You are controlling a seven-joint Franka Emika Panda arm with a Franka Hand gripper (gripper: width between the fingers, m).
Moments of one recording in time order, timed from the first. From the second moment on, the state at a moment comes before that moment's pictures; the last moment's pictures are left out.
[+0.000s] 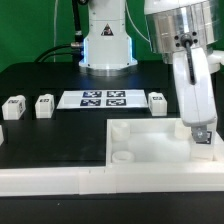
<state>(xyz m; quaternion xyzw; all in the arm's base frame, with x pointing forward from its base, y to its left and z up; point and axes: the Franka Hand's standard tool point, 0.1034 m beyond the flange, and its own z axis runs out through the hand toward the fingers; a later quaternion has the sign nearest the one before) 0.625 0.110 0.068 -0.65 0.75 0.04 0.10</state>
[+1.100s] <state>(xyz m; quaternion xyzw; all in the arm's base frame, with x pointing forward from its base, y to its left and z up) 0.627 0.121 0.074 -0.98 0.20 -0.02 0.06</state>
